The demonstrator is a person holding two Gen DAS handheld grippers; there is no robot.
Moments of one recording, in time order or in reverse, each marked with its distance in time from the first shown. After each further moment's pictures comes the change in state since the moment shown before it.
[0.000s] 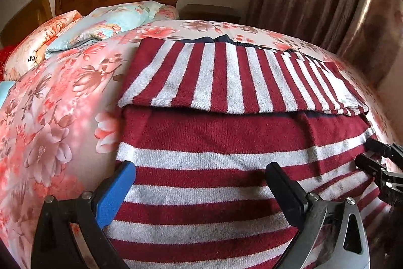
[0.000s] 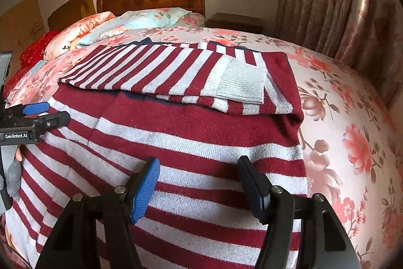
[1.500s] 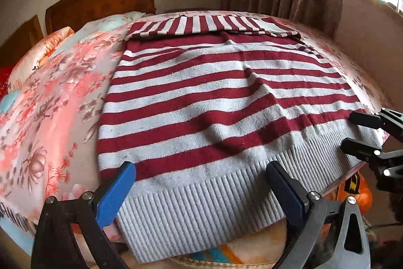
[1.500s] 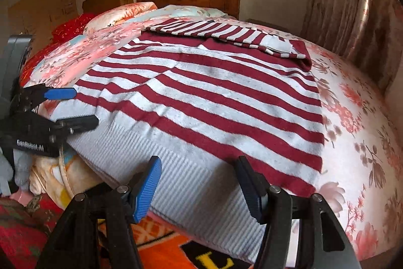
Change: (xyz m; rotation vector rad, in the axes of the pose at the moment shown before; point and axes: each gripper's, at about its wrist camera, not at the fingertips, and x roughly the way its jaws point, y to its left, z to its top) left arm -0.113 -0.031 -0.172 0.154 -0.045 -0.025; right arm -0.111 0.064 -0.151 -0.152 -0.035 0.102
